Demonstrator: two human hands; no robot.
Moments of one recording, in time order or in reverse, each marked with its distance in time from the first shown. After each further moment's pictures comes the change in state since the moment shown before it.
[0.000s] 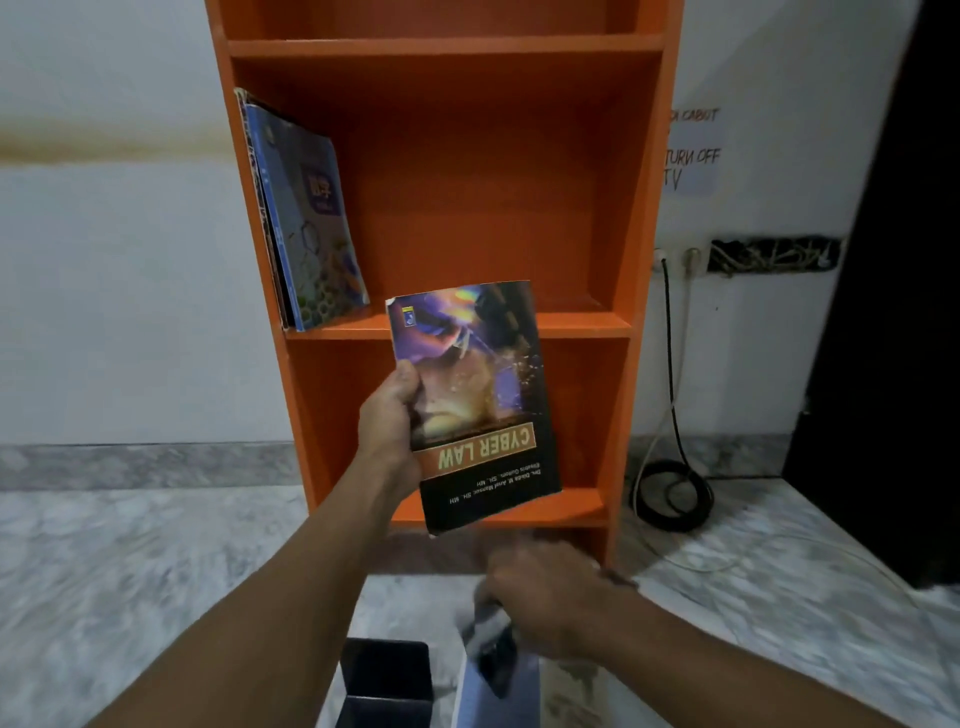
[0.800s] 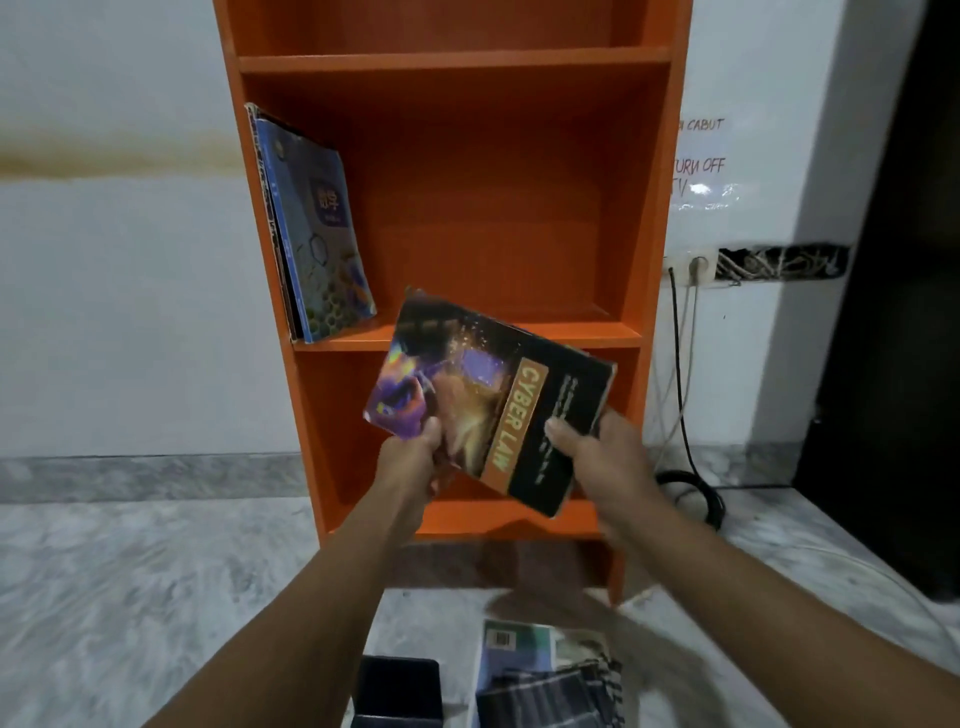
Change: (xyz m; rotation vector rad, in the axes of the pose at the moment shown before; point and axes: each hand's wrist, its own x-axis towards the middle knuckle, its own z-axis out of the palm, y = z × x) left_hand 0.012 -0.023 -0.015 0.226 0.132 -0.164; right_hand 0.020 0.034 -0.072 1.528 0.752 0.650
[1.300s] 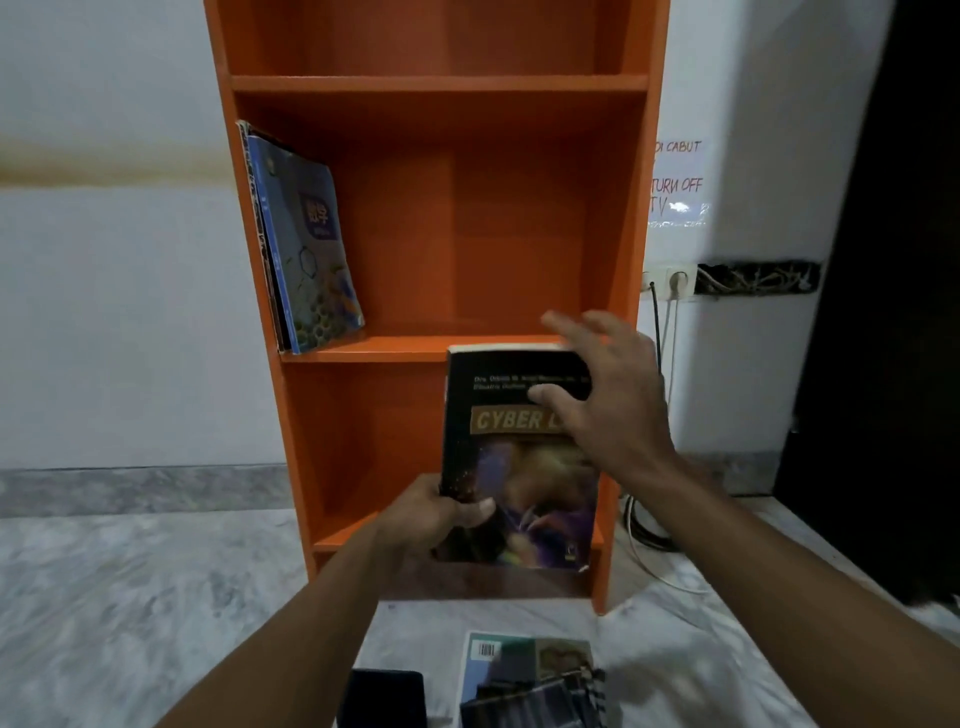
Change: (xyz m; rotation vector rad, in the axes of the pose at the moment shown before) left_hand -0.021 -0.020 -0.009 0.612 -0.462 0.094; right_hand 0.022 -0.045 -0.025 -0.900 0.244 -0.788
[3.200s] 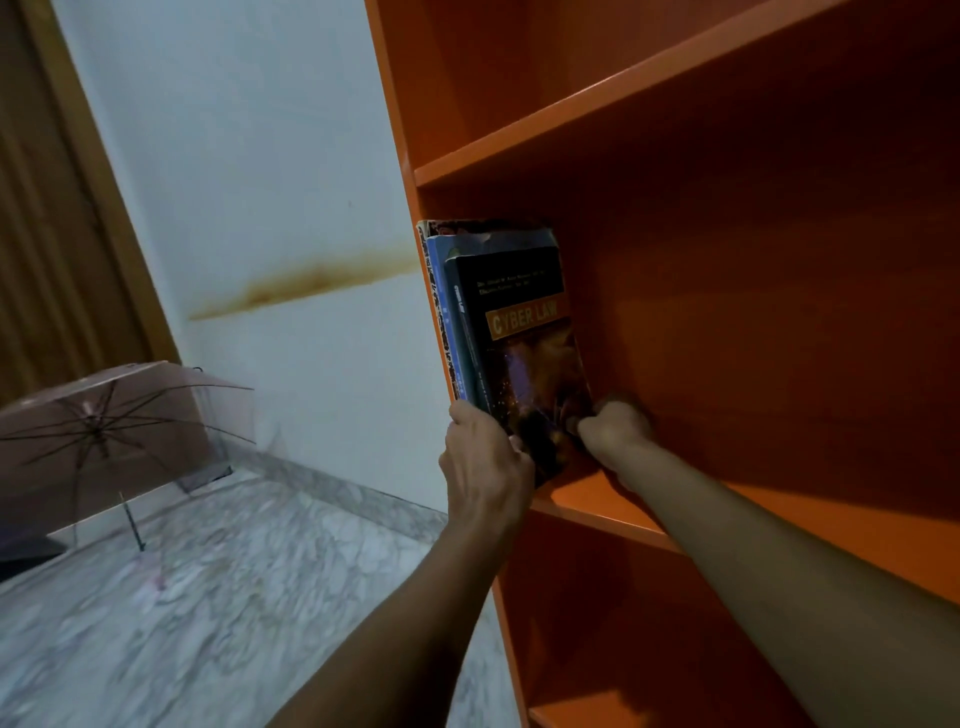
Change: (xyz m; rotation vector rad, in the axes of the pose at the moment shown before) left_hand 0.122 0.117 -0.166 0.635 1.284 -0.108; right_hand 0.221 -0.072 0.318 0.623 -0.776 0.437
